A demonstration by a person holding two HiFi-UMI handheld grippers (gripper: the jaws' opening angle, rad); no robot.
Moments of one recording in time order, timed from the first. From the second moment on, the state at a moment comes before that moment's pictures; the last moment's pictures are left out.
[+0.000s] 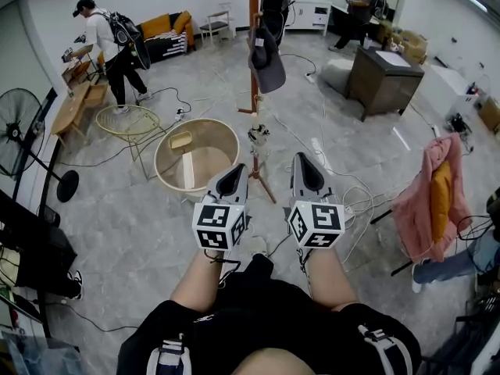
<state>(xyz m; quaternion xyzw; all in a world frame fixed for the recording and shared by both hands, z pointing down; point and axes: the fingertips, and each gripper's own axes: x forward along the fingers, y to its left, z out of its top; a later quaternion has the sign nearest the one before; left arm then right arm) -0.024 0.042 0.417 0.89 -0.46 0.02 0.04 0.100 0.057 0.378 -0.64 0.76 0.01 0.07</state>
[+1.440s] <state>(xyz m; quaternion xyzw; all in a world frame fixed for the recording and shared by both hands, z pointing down) 0.013 -0.438 0.408 0.86 -0.51 0.00 0.04 0.139 -0.430 0.335 -0.57 0.81 0.04 0.11</state>
